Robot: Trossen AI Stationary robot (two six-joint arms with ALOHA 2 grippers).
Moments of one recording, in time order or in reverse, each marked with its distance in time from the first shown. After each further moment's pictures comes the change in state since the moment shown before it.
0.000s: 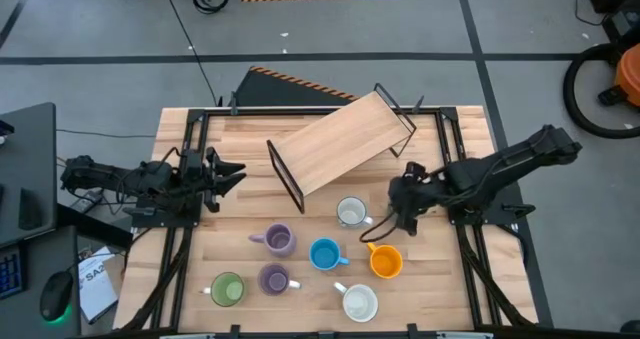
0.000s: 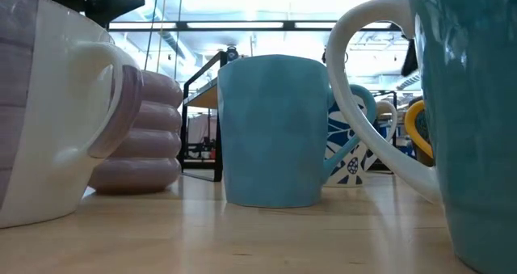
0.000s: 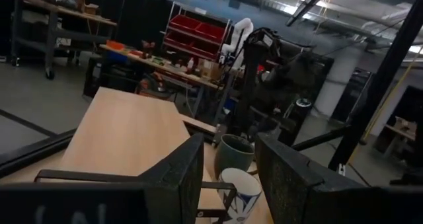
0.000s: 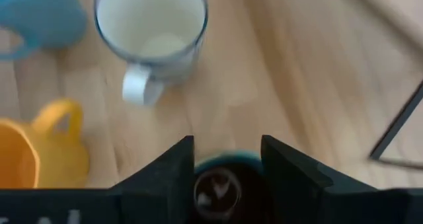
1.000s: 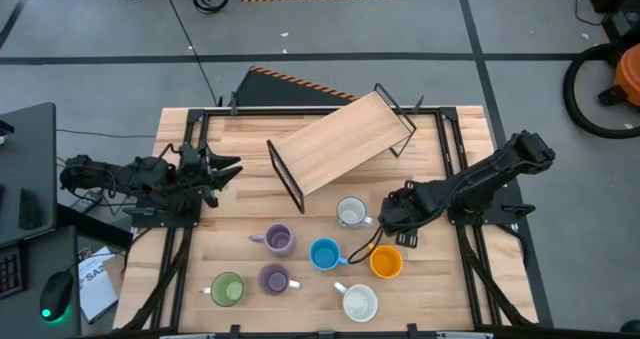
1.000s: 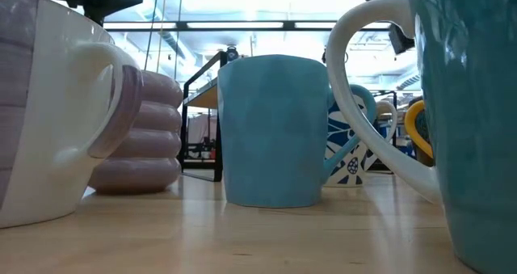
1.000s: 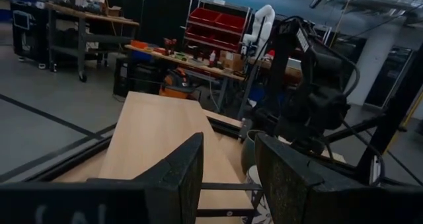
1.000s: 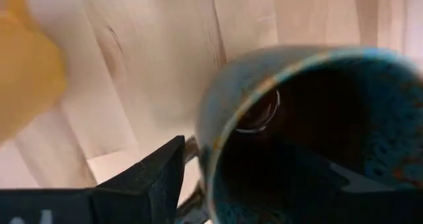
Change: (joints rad) left arm 0.001 0.007 0.110 -0.173 -0.074 0.070; right arm 0.054 0.290 0.043 -0.181 -0.175 0.129
